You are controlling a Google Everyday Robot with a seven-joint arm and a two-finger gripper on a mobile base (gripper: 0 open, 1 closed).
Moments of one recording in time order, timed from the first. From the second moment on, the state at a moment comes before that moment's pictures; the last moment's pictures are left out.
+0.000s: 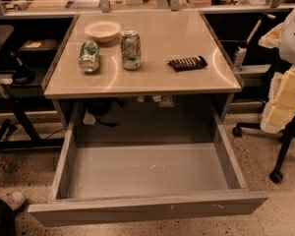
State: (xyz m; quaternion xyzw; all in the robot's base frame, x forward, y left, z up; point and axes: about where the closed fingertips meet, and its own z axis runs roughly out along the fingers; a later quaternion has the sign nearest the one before) arm 0.438 -0.217 0.976 -0.60 0.78 -0.03 0.16
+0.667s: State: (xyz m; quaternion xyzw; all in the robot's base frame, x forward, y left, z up) arm 0.456 -0.213 0.976 -0.61 0.78 -0.05 0.15
